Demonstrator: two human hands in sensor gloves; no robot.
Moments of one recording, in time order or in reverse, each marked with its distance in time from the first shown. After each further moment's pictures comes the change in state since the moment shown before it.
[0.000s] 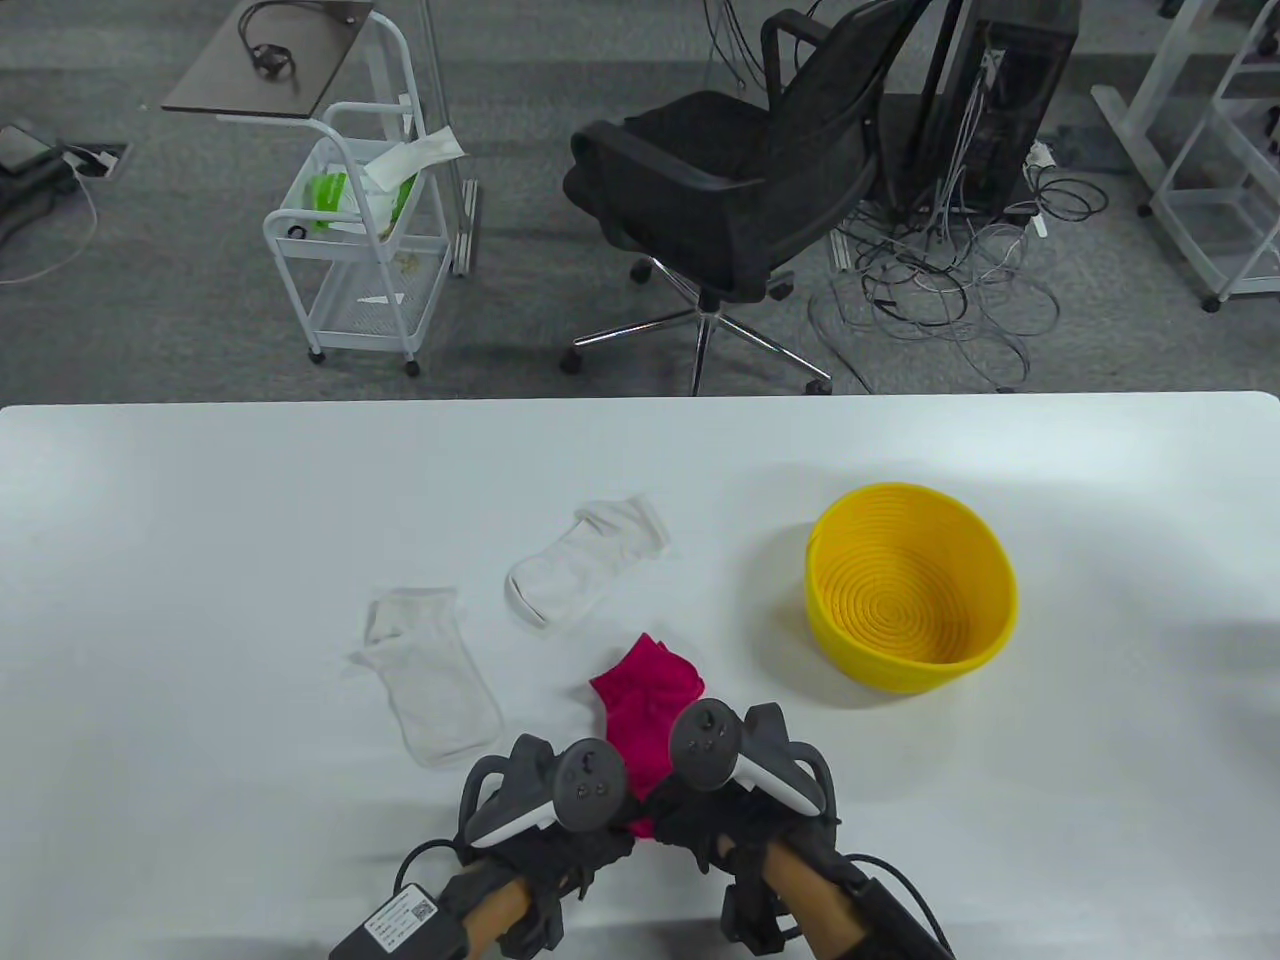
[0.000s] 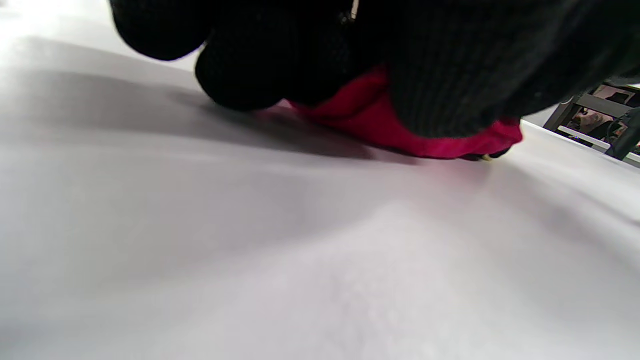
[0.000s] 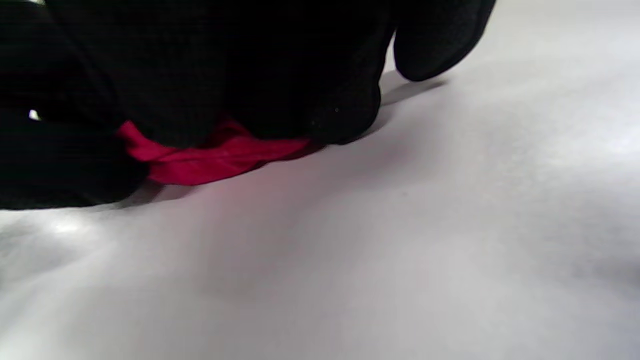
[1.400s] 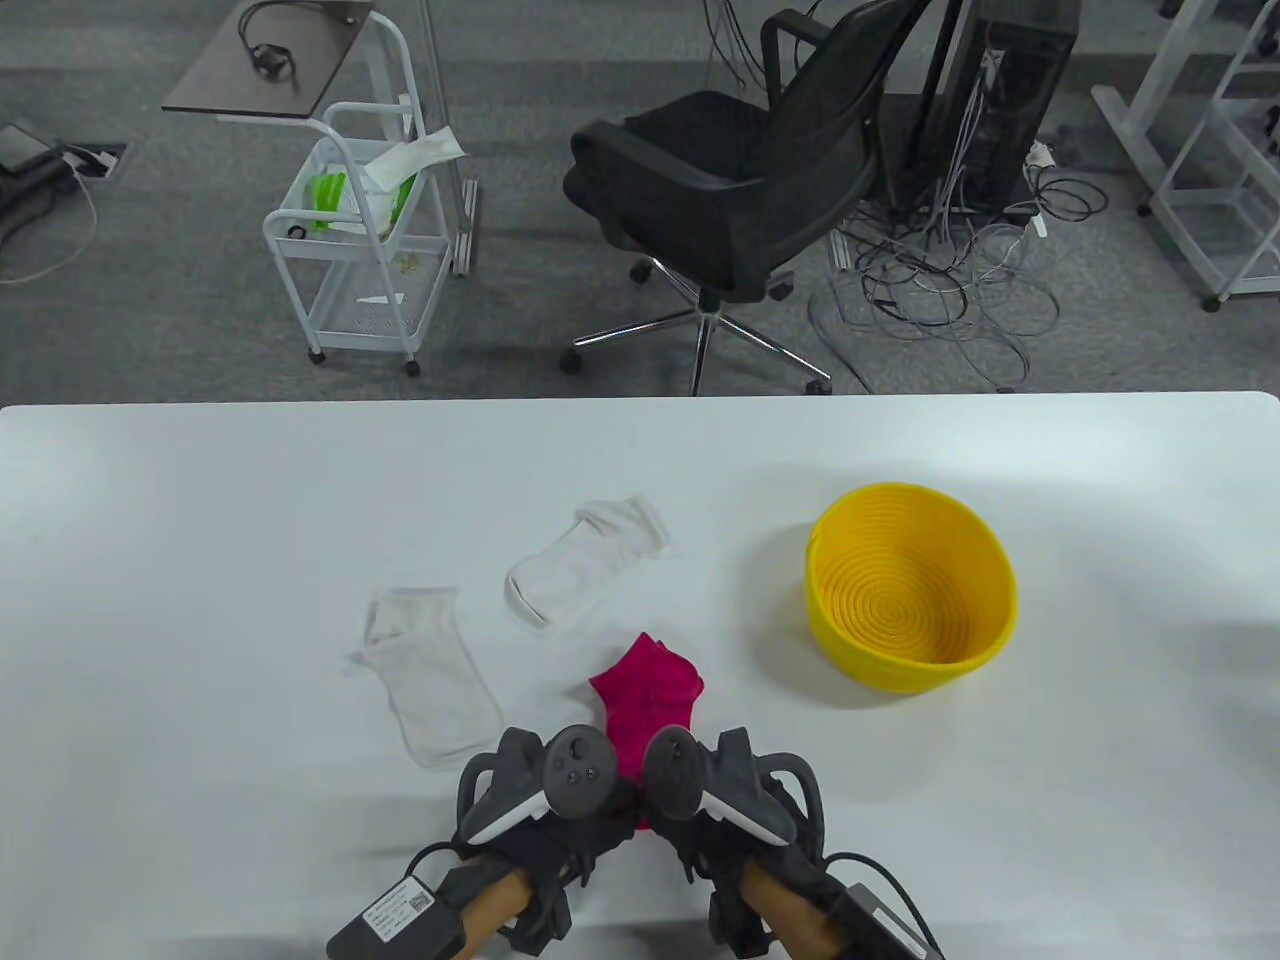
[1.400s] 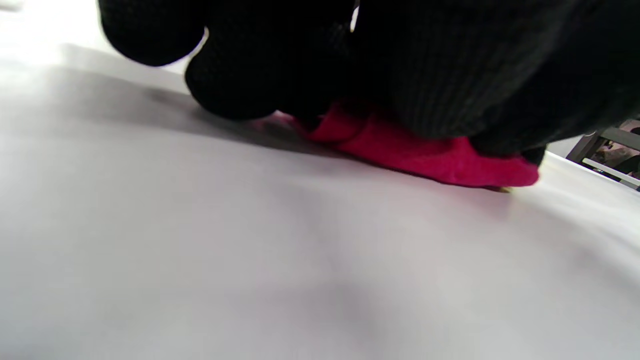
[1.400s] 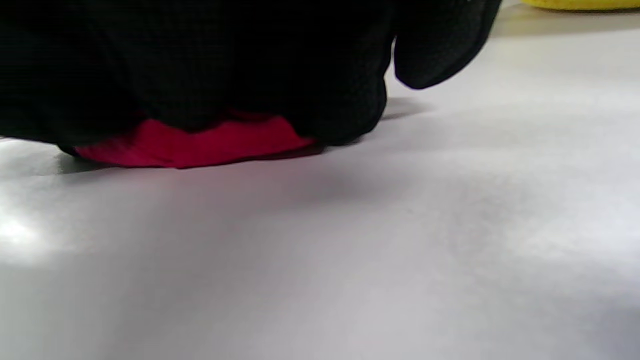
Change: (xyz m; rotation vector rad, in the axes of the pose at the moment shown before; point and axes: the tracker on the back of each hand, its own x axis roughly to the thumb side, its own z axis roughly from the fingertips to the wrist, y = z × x) left_hand -0.004 0.004 -0.003 0.096 0.049 0.031; right_hand 0.018 0.011 0.005 -0.156 0.013 0.178
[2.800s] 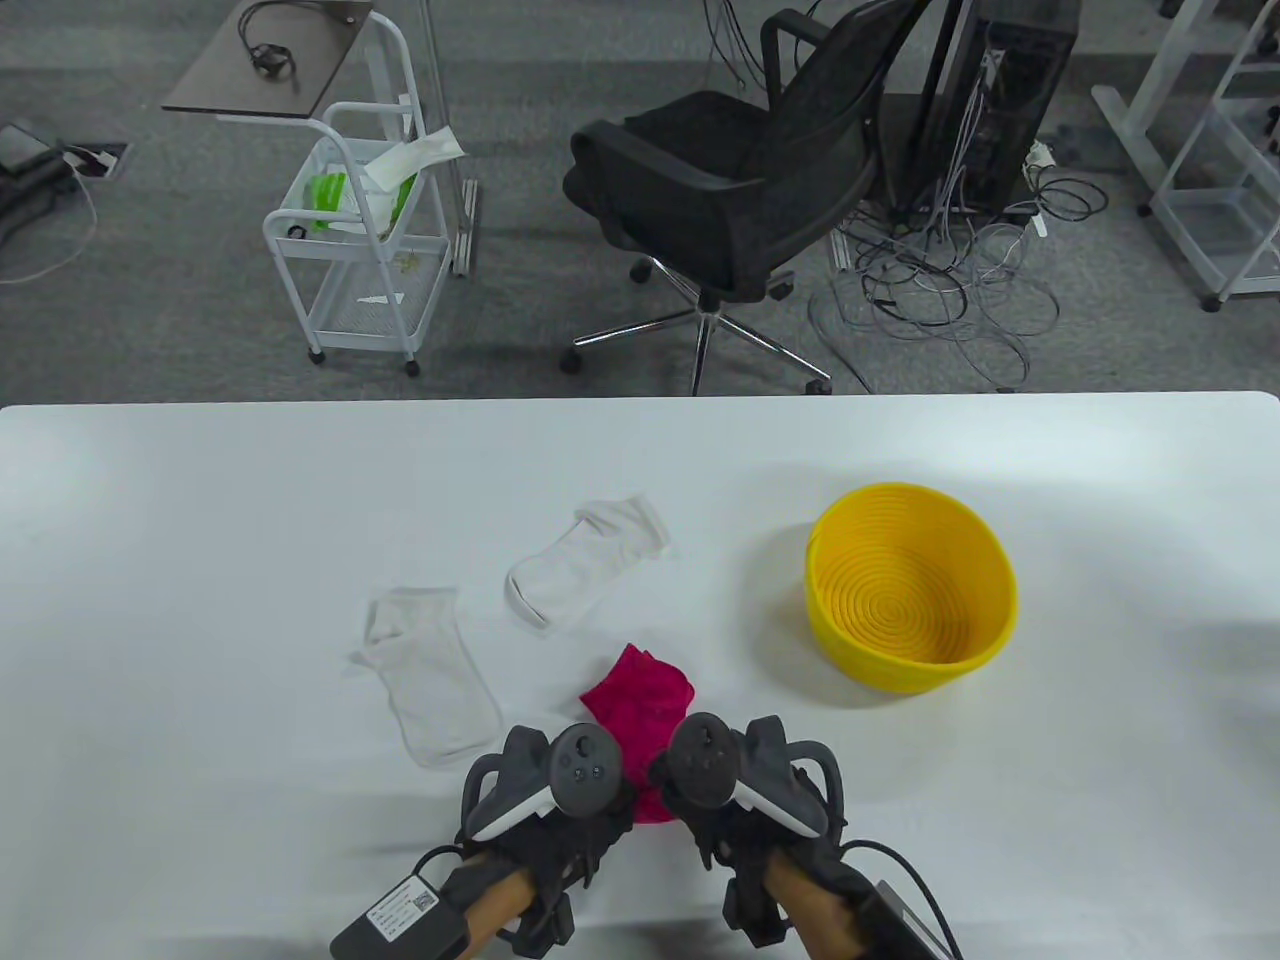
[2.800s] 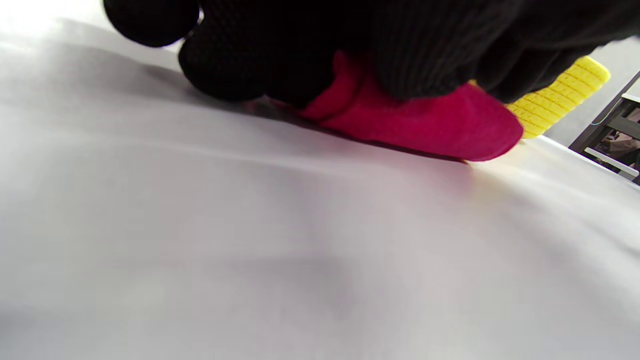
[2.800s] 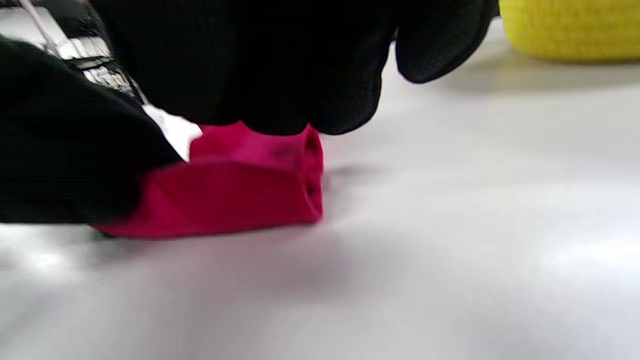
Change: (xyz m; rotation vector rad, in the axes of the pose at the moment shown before) left_hand 0.000 0.000 -0.001 -0.106 0.025 0.050; right_hand -0.010 -0.032 0.015 -0.085 -0.077 -0.053
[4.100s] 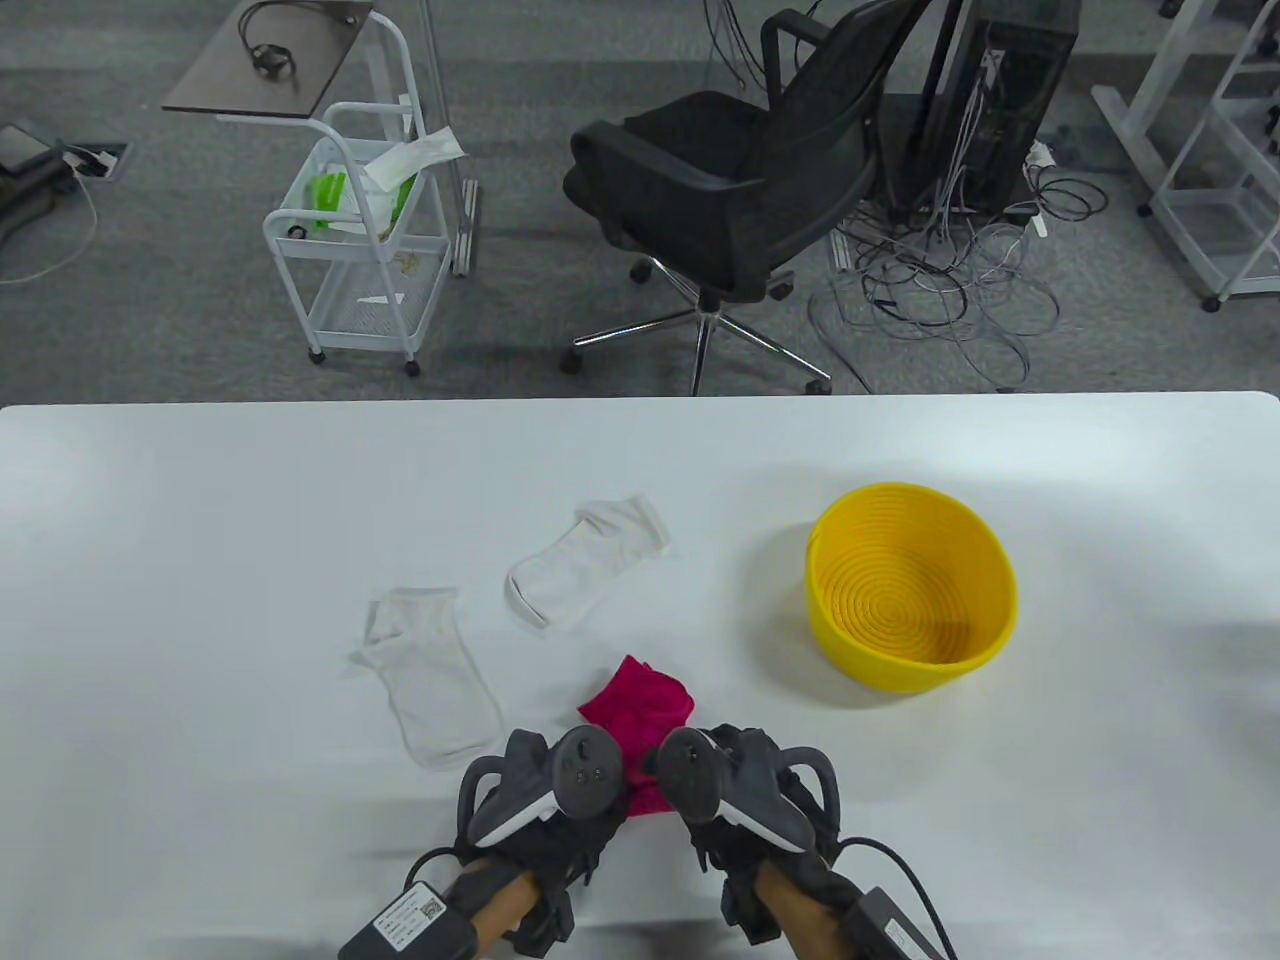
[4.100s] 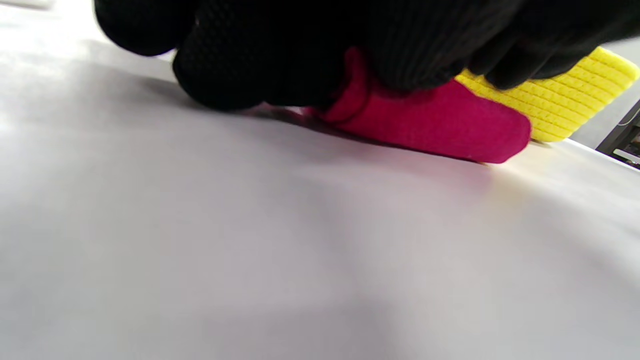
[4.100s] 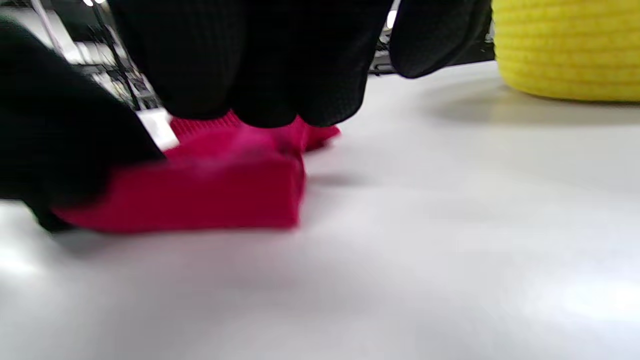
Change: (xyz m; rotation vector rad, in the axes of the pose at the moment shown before) left_hand 0.000 0.002 0.003 0.031 0.052 -0.039; right_hand 0.005 0.004 0.003 -0.091 0.002 0.055
